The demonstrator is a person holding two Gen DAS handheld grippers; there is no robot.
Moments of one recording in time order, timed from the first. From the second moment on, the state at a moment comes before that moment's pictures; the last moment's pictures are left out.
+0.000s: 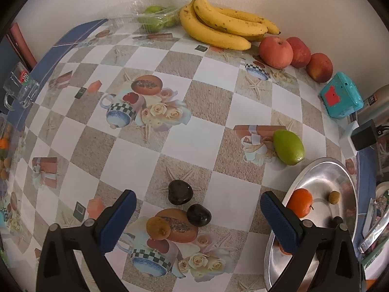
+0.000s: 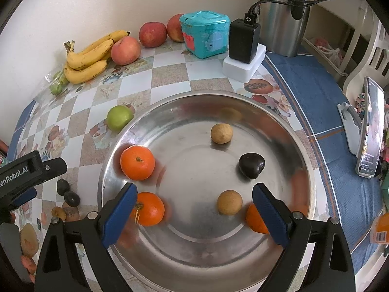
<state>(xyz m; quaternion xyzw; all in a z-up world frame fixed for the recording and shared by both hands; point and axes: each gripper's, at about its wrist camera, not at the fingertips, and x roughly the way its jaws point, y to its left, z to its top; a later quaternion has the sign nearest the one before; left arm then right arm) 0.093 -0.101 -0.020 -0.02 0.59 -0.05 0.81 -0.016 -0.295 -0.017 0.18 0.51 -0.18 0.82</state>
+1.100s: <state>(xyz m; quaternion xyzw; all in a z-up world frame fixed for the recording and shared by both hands) 0.103 0.001 0.013 -0.04 0.54 -0.01 0.84 0.021 -0.213 -0.002 0.15 0.54 -0.13 0.82</state>
